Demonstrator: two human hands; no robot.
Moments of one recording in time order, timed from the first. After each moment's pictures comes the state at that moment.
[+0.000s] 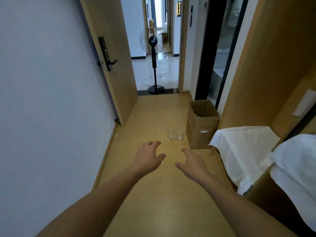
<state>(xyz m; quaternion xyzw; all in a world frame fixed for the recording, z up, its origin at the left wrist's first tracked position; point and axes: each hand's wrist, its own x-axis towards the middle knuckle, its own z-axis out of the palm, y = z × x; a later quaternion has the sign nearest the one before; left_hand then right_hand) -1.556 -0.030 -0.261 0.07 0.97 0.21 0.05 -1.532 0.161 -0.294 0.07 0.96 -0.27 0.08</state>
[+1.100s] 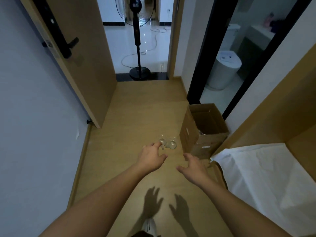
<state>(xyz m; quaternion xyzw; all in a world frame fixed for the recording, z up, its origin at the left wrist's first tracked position) -2.029 -0.003 -0.350 0.07 0.94 0.27 0.18 -1.963 0.178 -0.355 0.18 0.92 -0.29 0.17</state>
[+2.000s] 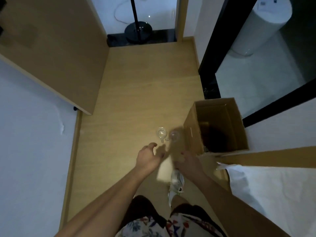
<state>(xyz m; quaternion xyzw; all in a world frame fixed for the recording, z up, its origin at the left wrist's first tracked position) -2.286 0.117 -0.459 -0.12 0.89 0.32 0.31 -2.245 0.294 -0.450 0.21 0.84 -0.39 0.32</state>
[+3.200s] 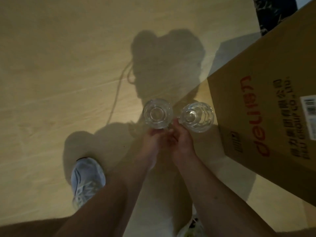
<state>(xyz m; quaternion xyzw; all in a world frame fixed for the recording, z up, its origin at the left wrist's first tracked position) -2.448 0.136 -1.083 -0.34 0.58 0.61 0.41 -2.431 0.224 -1.096 0.60 0.28 -0.75 0.07</state>
